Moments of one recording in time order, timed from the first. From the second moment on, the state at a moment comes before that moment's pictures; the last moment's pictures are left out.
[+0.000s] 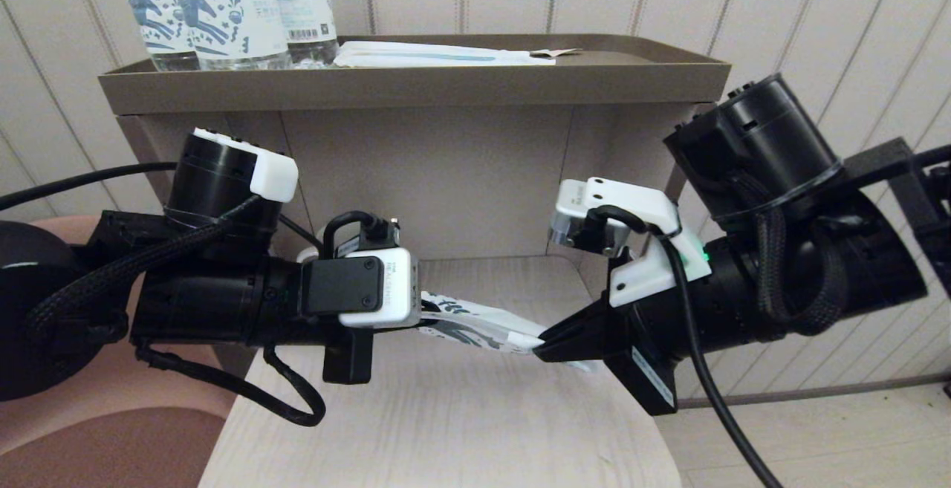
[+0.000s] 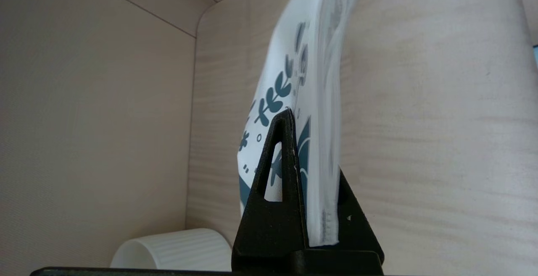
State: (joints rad) left arm -0.63 1.58 -1.01 -0.05 -0.41 1.03; right arm 0.71 1.60 -1.36 0.47 0.32 -0.34
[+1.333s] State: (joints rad) left arm -0.63 1.56 -0.96 -0.06 -0.41 1.01; right arm 0.70 1.74 -1.48 0.46 0.41 -0.32
